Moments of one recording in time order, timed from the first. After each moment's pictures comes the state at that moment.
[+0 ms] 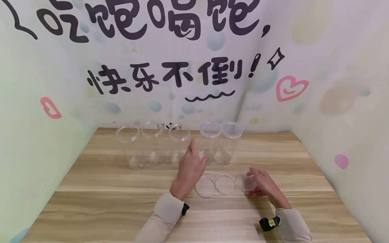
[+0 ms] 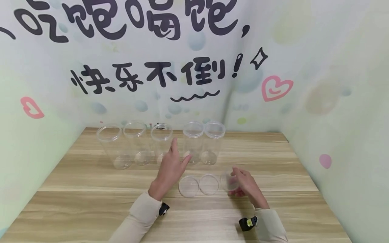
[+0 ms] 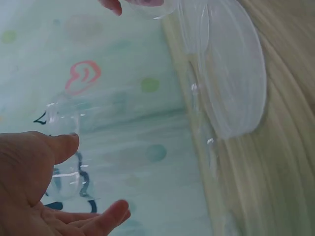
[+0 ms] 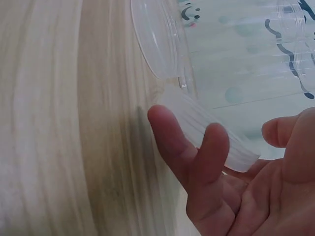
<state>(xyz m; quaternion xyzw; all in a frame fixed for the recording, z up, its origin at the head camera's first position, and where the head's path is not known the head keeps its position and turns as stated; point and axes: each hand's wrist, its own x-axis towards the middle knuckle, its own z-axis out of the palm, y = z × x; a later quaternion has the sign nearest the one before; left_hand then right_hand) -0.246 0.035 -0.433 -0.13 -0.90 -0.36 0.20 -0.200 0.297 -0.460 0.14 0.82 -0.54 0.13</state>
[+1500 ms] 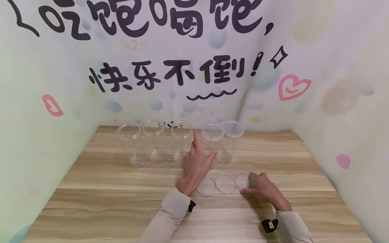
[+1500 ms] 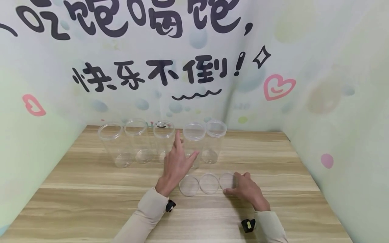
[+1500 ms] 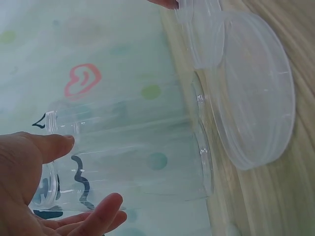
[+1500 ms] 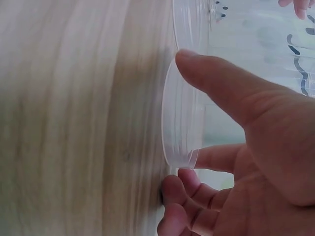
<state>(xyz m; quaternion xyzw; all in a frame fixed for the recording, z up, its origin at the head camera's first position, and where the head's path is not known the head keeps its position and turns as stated) -0.250 0.053 -0.428 -0.08 -0.90 -0.35 0.24 -0.192 0.295 -0.465 -0.02 0.97 -0.20 0.09</state>
